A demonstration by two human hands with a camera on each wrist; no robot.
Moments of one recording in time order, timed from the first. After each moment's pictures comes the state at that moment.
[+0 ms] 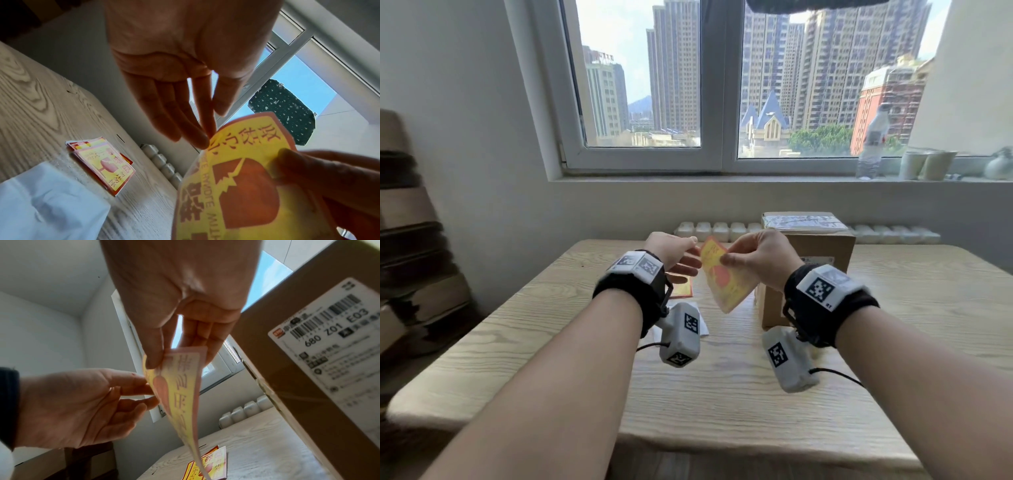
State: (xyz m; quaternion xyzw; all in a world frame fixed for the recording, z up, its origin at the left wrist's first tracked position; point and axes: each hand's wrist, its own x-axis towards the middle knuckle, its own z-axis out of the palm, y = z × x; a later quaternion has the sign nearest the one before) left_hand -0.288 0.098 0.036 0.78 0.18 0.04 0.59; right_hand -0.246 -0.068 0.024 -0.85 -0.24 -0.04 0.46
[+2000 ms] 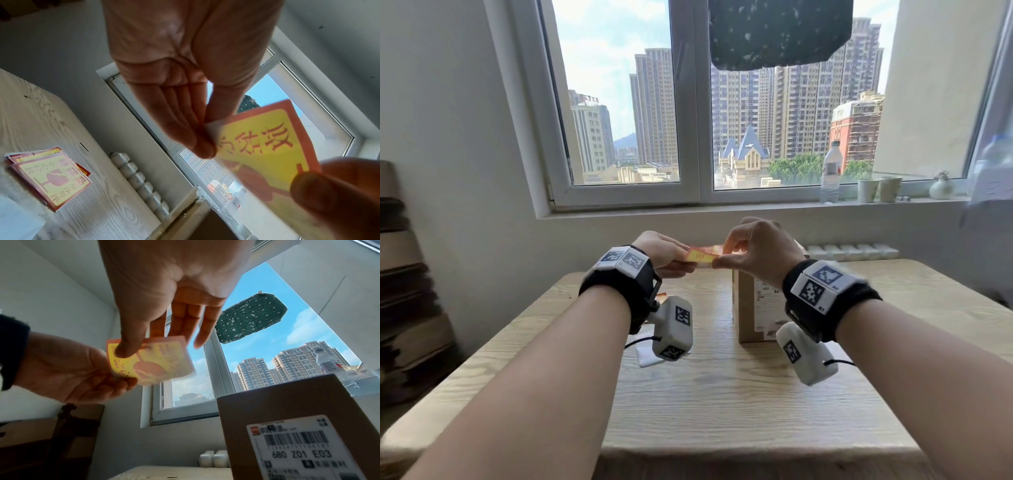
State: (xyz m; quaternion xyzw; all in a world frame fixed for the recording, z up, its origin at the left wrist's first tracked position) left_hand -0.325 0.062 0.095 0.80 0.12 0.06 0.59; right_hand -0.295 -0.118 0.080 -0.87 -0.34 -0.24 0.26
